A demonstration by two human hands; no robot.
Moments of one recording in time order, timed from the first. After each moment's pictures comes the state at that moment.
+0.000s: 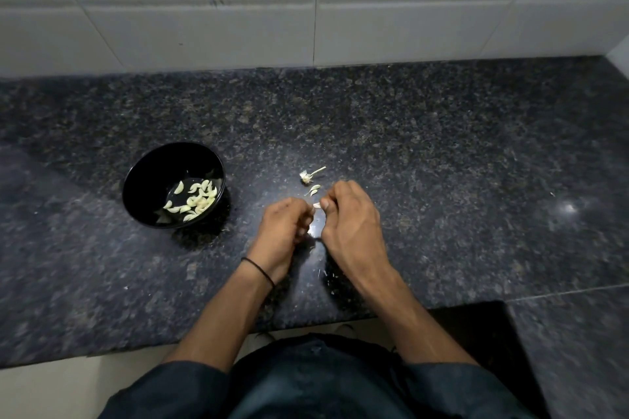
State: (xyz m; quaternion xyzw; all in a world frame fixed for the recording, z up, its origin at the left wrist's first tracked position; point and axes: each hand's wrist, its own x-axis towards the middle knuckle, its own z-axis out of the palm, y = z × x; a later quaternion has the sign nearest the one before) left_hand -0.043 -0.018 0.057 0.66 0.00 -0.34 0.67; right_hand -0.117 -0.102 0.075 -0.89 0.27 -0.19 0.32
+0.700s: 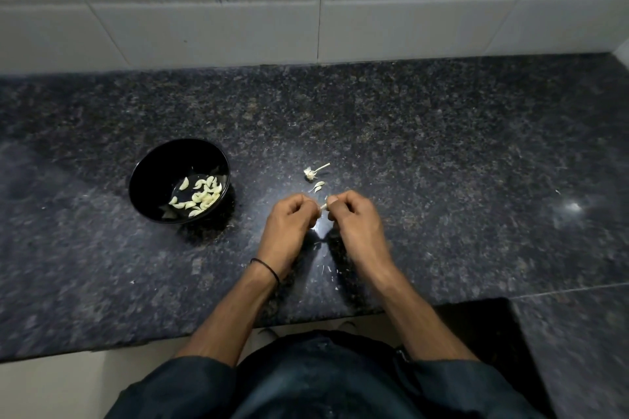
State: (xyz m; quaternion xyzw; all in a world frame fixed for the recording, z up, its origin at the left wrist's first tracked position) left_hand -0.042 -0.011 0.042 0.73 -0.13 -0.28 0.61; right_hand -0.119 -0.105 0.066 -0.73 0.39 -0.11 0.56
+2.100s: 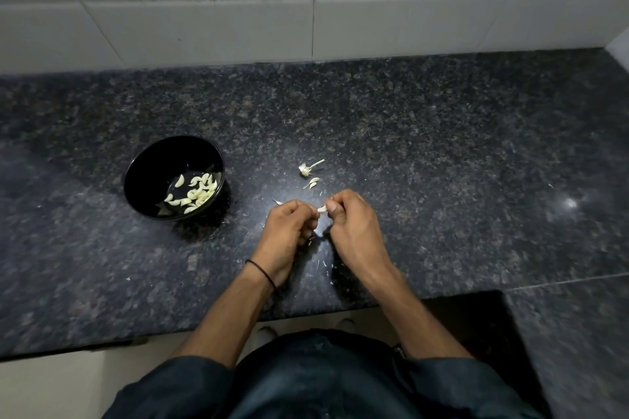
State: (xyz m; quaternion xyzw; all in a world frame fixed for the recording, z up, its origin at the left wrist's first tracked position) left_hand -0.061 -0.010 0.053 0.65 -0.01 -0.38 0.66; right_hand -0.131 -0.104 0.060 -0.83 0.34 -0.11 0.44
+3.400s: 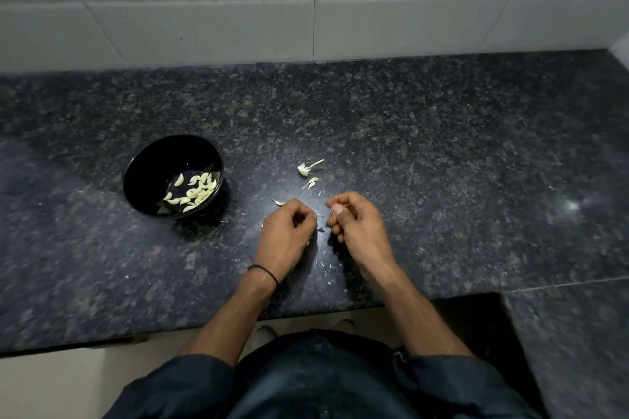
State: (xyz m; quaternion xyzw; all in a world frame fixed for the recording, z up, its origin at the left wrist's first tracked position) left_hand -0.057 -0.003 0.023 0.83 -0.18 -0.21 0.48; right_hand -0.139 -0.116 0.043 -0.68 0.37 -0.10 0.62
